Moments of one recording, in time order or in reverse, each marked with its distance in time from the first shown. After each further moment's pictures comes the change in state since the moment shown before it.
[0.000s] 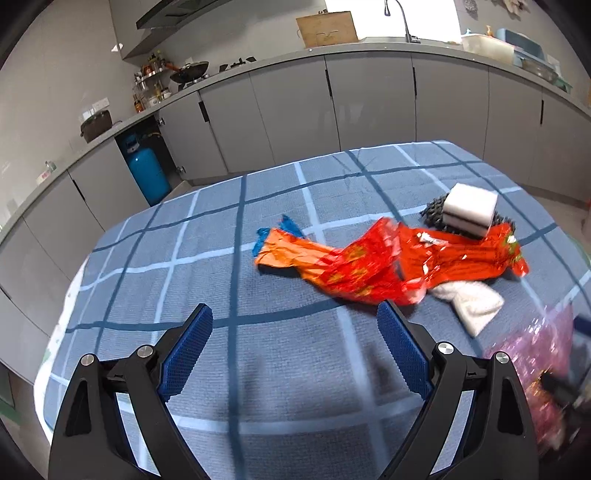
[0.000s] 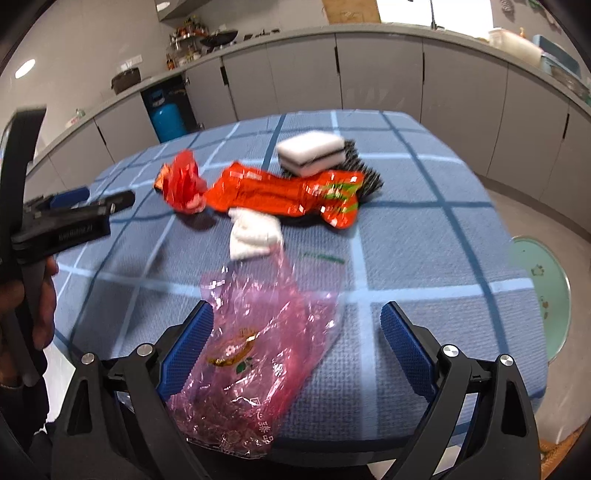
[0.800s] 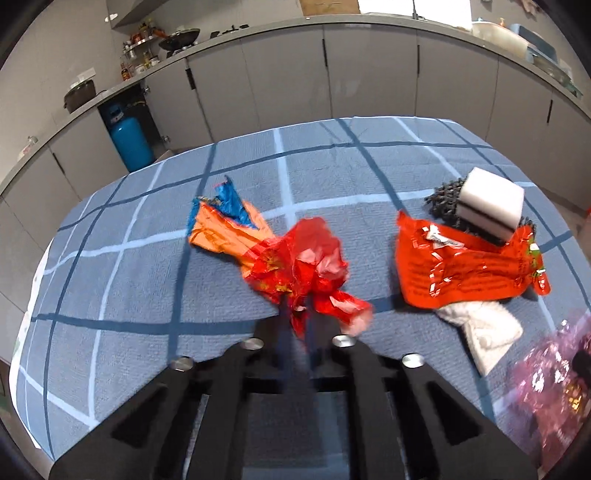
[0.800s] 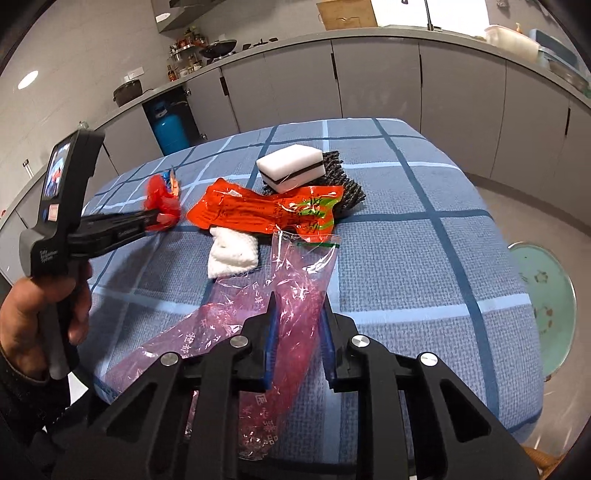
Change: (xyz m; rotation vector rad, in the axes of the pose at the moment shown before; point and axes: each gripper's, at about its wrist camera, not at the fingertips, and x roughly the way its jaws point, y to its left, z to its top) left arm 0.061 -0.015 0.004 -0.041 0.117 -0.035; right arm -0.009 -0.031 0.009 0.026 -0.074 0.028
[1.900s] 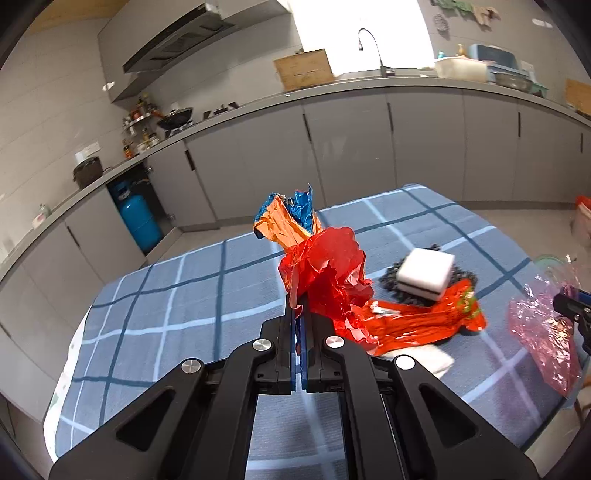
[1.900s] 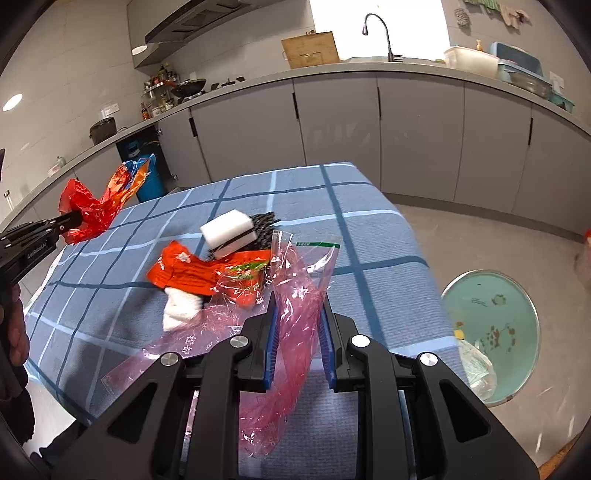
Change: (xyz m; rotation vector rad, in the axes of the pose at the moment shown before) left arm -0.102 -0.031 0.028 0.127 -0.270 0.021; right arm -0.036 -0.048 0.024 0.061 -0.146 -0.114
